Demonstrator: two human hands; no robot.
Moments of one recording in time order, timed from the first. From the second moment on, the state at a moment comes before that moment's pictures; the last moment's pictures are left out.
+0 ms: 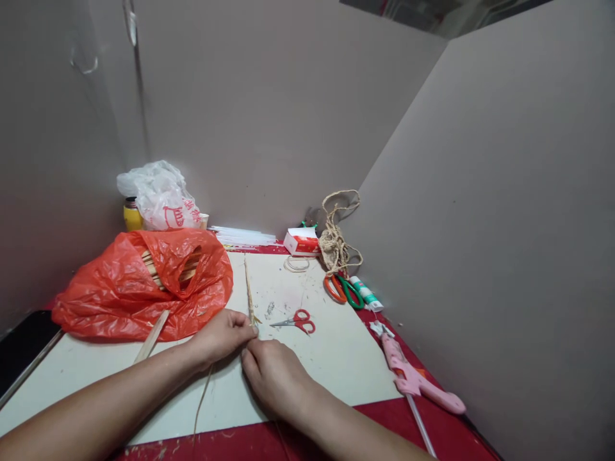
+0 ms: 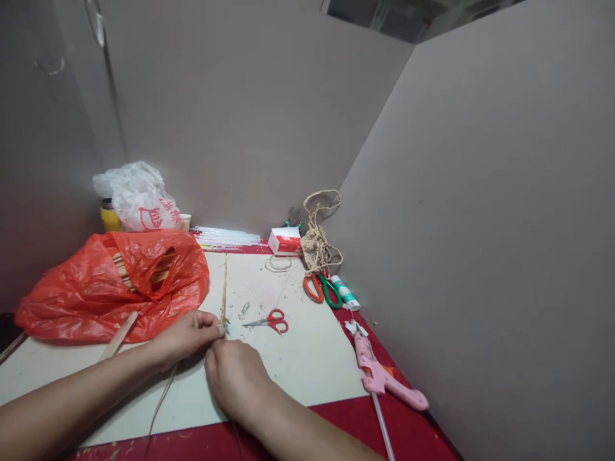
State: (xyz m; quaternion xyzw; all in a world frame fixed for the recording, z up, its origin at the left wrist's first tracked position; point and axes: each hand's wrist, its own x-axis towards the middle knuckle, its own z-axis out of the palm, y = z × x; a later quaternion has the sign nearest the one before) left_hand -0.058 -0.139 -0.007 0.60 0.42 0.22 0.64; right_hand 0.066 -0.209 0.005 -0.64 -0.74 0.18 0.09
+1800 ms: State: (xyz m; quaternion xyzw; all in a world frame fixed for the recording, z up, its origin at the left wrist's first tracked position) left_hand -0.066 -0.134 -0.007 0.56 0.38 0.18 0.72; right_hand 0.166 -0.189 0.020 -0.53 -0.84 0.10 0.03
